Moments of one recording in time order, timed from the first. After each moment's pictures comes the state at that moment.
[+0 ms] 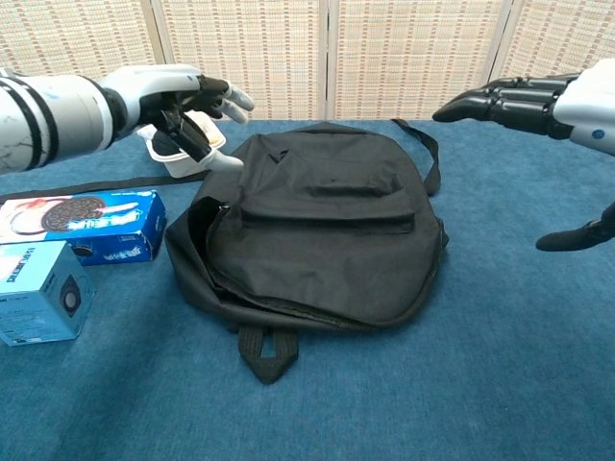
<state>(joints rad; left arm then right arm) -0.92 -1.44 -0.30 -1.80 0.61 1.06 0.33 0.58 -1.19 -0.11 -1.63 -1.77 1.32 -0.23</state>
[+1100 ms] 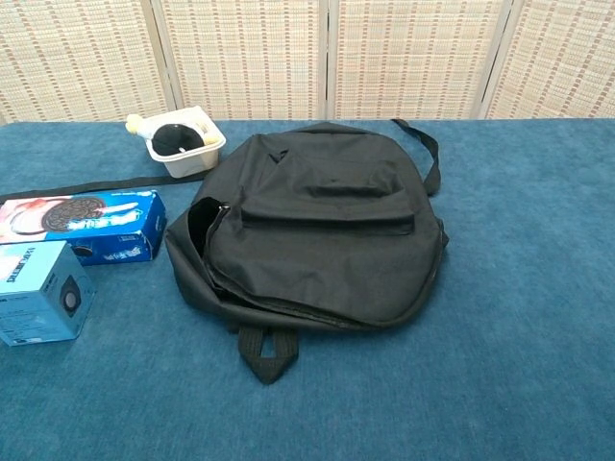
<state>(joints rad) -0.34 -1.18 0.02 -1.75 1.25 1.59 0.18 0.21 -1.05 -0.06 -1.60 -1.54 1.56 0.00</state>
